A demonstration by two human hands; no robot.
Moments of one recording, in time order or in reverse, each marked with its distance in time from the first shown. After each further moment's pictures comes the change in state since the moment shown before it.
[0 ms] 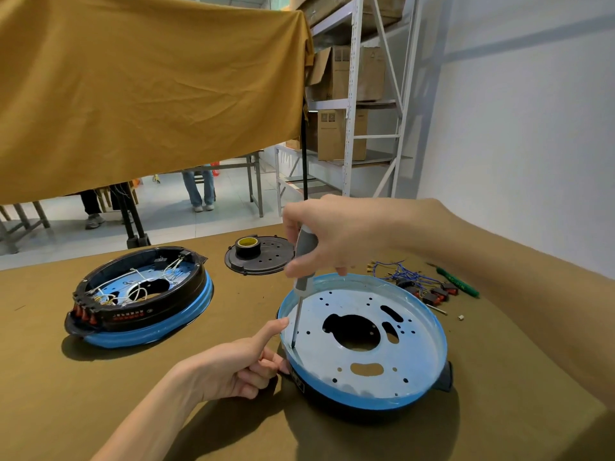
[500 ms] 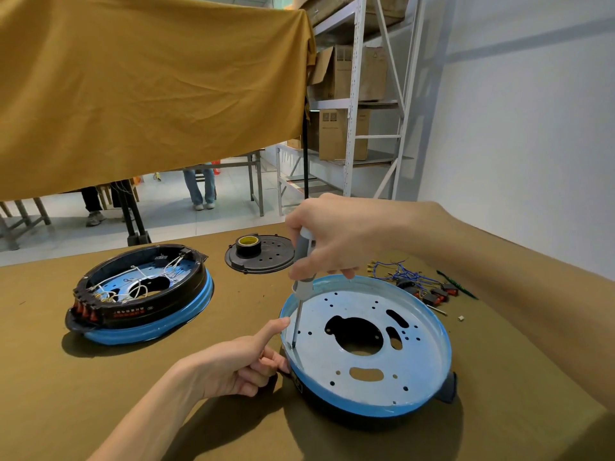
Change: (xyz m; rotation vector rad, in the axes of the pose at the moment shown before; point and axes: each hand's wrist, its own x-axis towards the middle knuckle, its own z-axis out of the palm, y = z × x) left_hand 0.001 0.000 0.002 0.011 0.021 -0.003; right_hand -0.002 -0.006 0.001 0.004 -0.017 -0.014
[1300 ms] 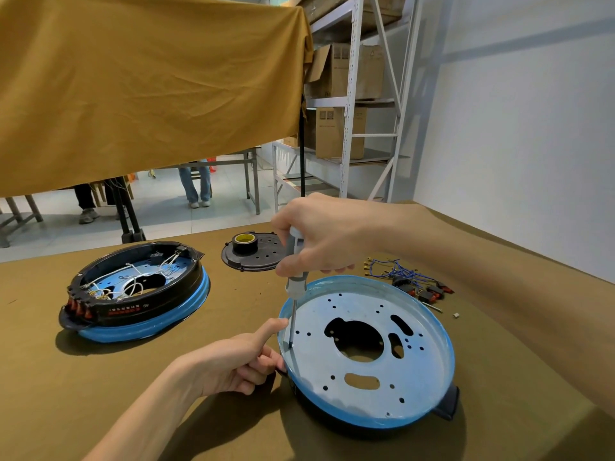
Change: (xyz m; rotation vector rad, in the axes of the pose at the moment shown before) left_hand 0.005 0.000 0.001 0.069 0.021 0.011; right_hand 0.005 -0.003 0.006 0.046 0.032 -0.047
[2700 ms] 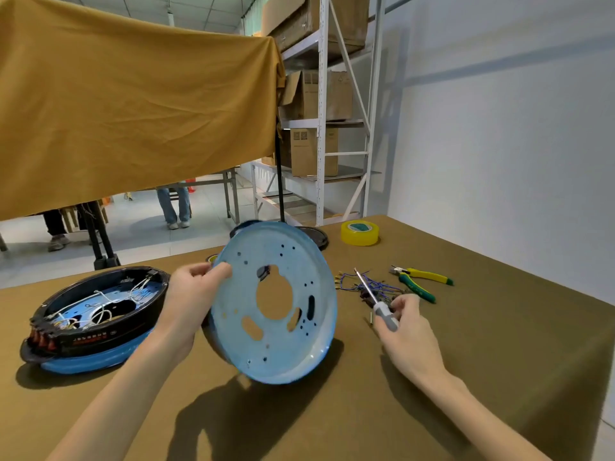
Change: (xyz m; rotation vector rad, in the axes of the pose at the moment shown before) left_hand -0.045 0.072 0.008 -0.267 0.706 0.705; right_hand -0.106 0.157 0.174 0.429 0.788 0.759
